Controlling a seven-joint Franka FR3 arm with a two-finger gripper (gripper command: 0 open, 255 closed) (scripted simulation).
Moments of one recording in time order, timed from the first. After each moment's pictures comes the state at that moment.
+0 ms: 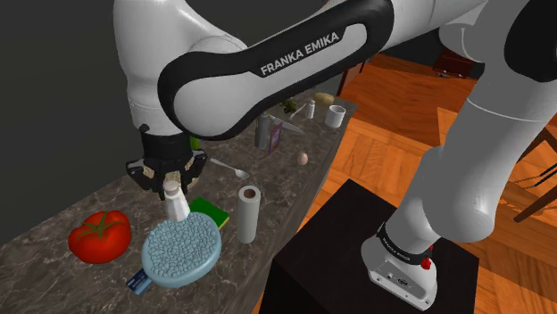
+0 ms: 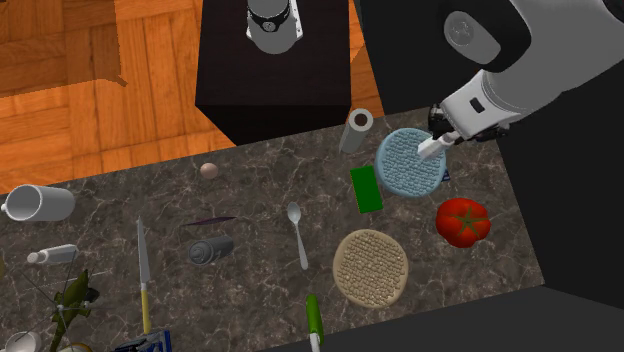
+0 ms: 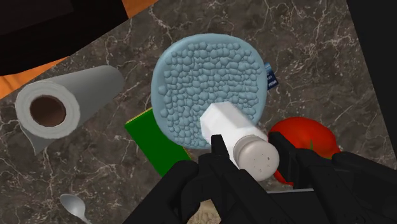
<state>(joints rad) 0.31 0.12 0.45 -1.97 -0.03 2.16 1.04</state>
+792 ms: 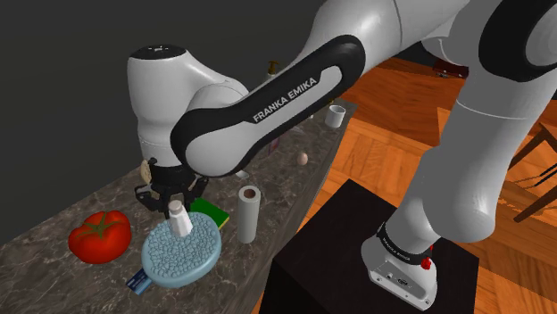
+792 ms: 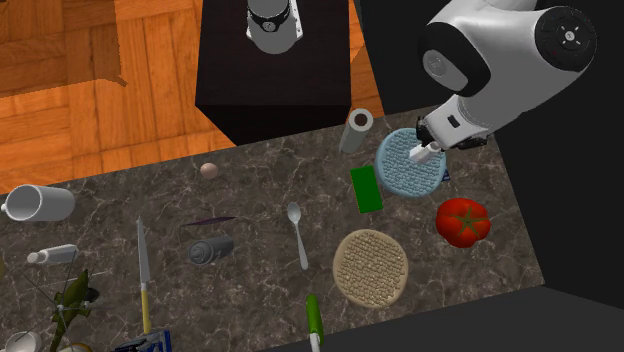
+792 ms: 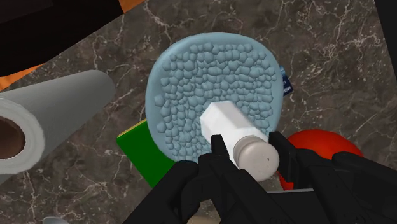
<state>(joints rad) 0.32 0.20 0.44 -2.05 -0.08 2.30 1.07</state>
